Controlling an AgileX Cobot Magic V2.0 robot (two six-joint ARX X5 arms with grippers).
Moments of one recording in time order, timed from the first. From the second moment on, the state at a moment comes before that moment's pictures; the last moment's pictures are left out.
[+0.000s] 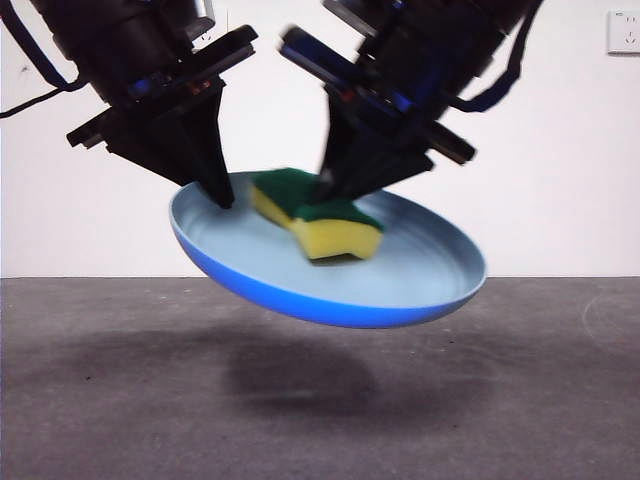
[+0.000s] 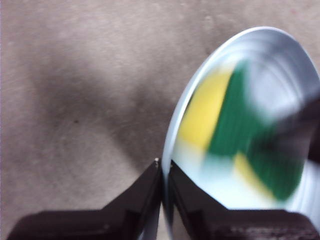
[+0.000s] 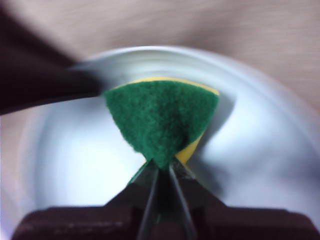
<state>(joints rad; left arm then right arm) -0.57 1.41 1.05 -0.52 0.16 -0.17 0.77 1.49 1.02 -0.32 -0.16 0.16</state>
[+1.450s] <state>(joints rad) -0.48 1.41 1.05 -0.43 0.36 -0.19 0.84 1.49 1.02 -0.28 -0.22 0.15</state>
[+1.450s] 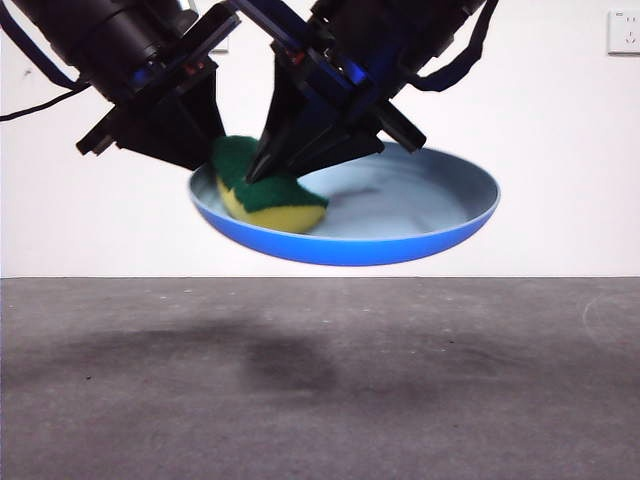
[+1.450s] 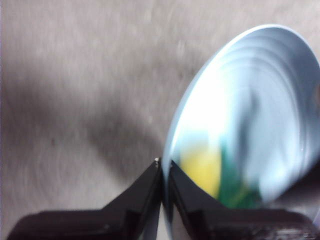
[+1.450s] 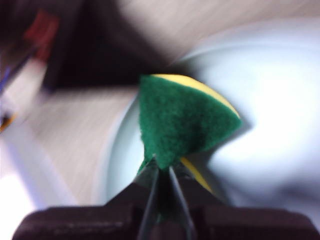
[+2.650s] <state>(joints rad) -0.45 1.41 1.05 -0.56 0.41 -0.16 0.79 1.49 1.02 -0.20 -0.06 0.12</state>
